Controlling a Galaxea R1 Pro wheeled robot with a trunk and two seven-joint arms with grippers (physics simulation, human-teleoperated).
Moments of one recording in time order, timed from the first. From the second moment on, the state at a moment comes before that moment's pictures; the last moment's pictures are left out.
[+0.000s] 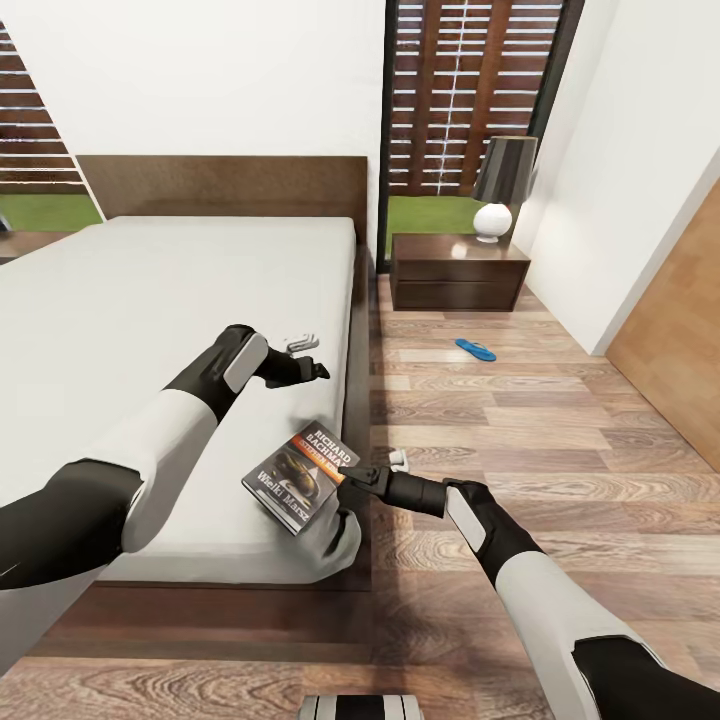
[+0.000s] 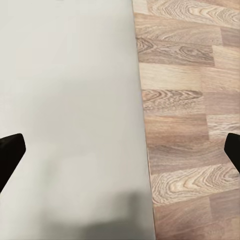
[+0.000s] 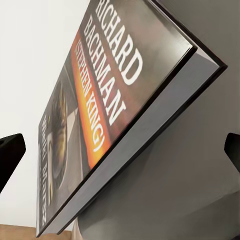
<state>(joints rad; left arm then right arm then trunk) -1.39 -0.05 -0.24 -0.46 0.54 0.89 0.04 -0.85 0.10 0.05 -0.53 -0.41 0.63 1.01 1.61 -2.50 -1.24</state>
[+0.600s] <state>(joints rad) -1.39 -0.05 -0.24 -0.46 0.54 0.89 0.04 -0.85 0.10 0.05 -0.53 -0.41 0.63 1.01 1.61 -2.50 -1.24</state>
